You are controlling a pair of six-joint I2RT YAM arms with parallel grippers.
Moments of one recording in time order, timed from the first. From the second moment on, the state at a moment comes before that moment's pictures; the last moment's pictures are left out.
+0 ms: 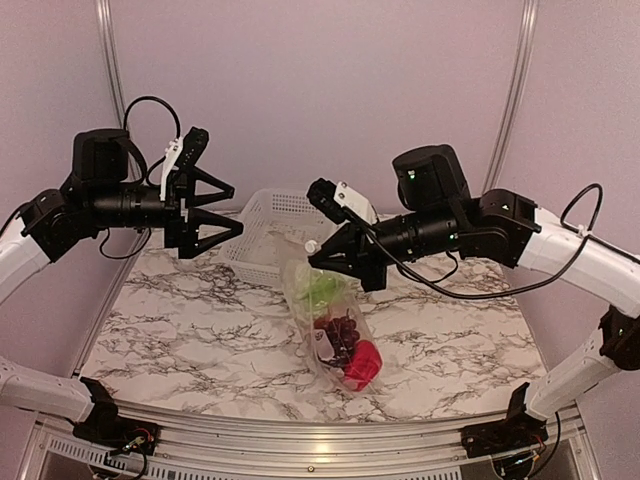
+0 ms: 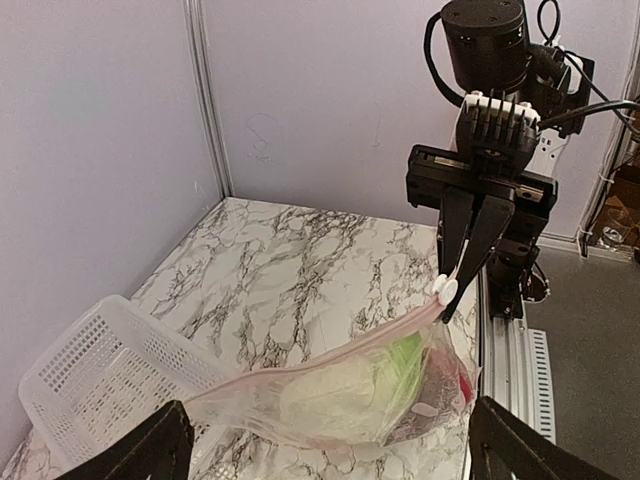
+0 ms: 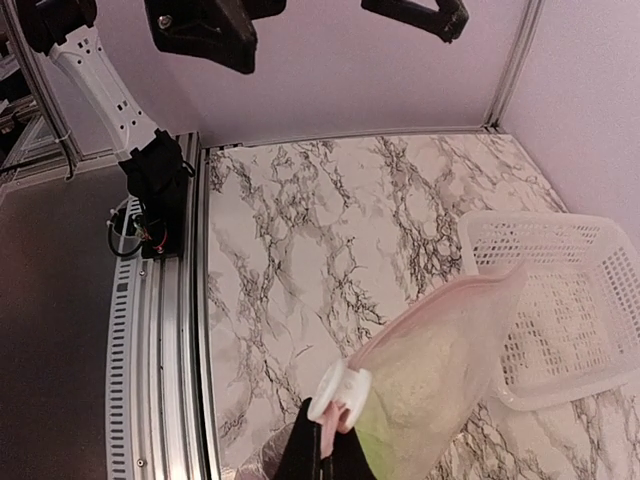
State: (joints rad) left arm -0.66 1.11 1.29 -0.47 0.57 0.19; right arm 1.04 1.40 1.46 -0.54 -0.32 -0.18
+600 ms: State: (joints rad) left arm -0.85 1.41 1.54 -0.45 0.52 0.36; right arm 1.04 1.41 1.65 -0.78 -0.27 -0.34
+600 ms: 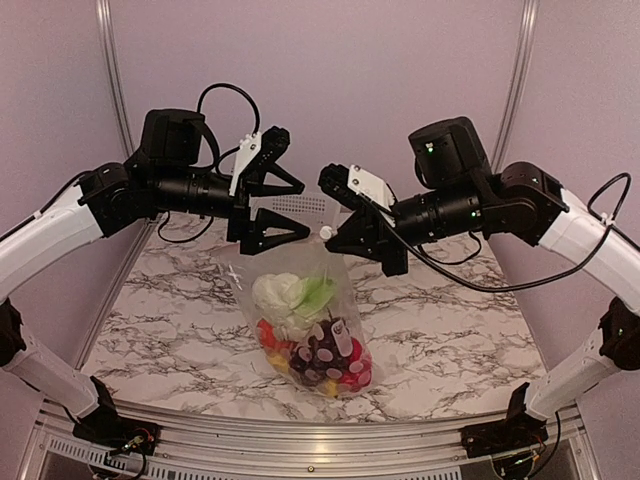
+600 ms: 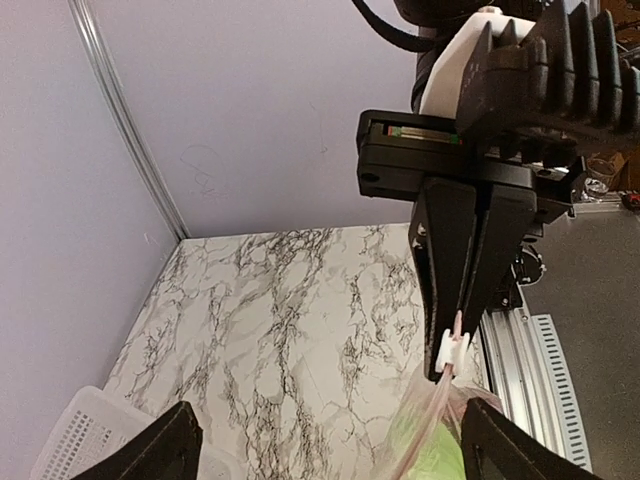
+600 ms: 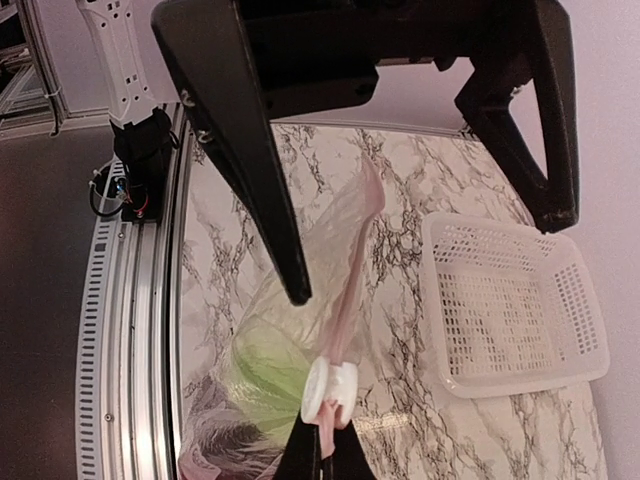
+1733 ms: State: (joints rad) left arm -0.91 1.47 1.46 -0.25 0.65 0.28; right arm 1.04 1.35 1.51 -0.68 -0.17 -0.35
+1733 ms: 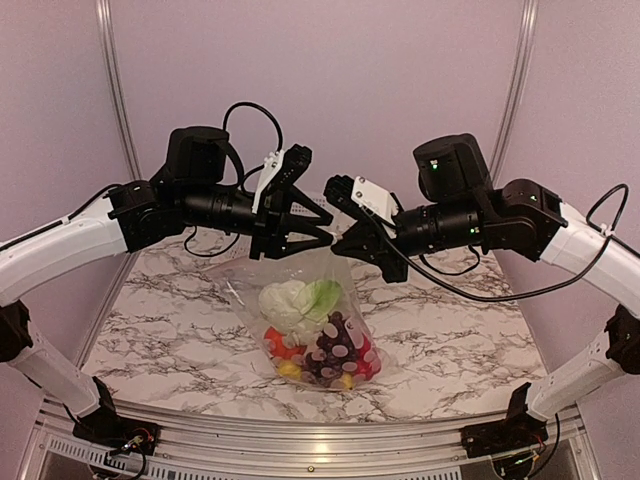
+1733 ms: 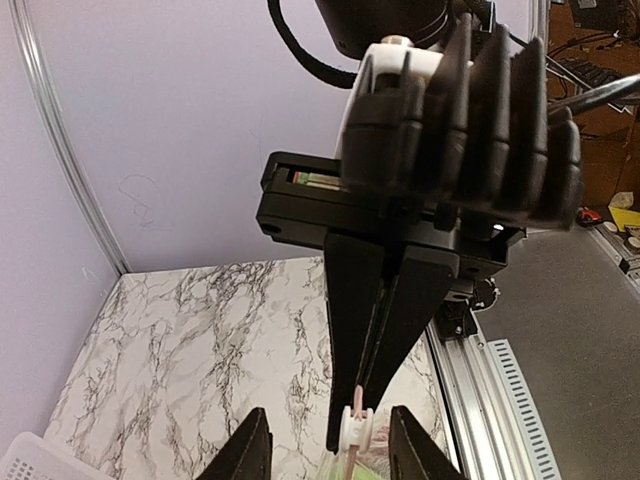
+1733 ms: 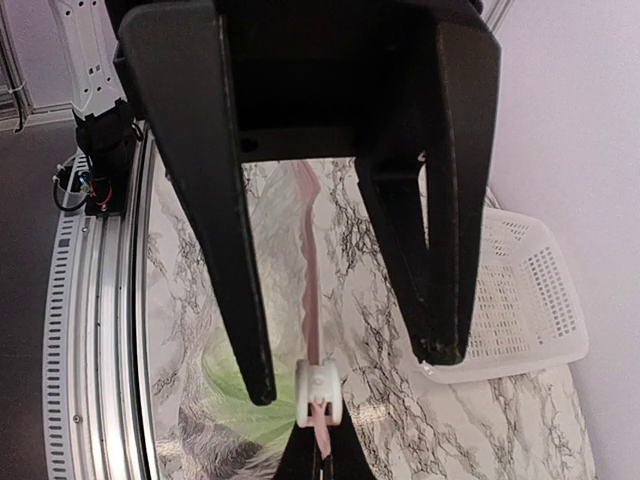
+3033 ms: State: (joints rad) left arm -0.81 1.35 1.29 -0.28 0.59 0.27; right arm 0.98 1.26 1.42 -0.63 -0.15 -0.32
